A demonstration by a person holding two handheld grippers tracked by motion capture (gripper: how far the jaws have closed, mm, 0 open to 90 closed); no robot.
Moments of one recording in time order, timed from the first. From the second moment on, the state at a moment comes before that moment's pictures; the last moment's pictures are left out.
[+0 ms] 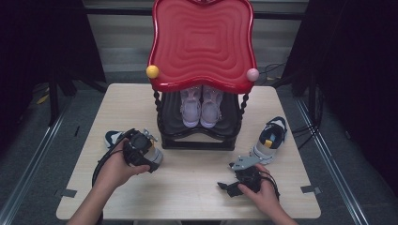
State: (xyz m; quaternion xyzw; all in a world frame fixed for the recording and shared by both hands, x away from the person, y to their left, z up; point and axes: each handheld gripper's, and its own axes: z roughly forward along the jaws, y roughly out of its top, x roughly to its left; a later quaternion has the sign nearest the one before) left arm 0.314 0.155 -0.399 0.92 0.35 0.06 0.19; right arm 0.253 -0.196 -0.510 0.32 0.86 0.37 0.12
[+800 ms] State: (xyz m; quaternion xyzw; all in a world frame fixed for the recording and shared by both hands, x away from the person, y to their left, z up) left arm 0.340 0.171 -0.397 0.91 0.37 0.09 0.16; right arm 0.254 -0.196 -0.510 0.32 0.86 0.37 0.12
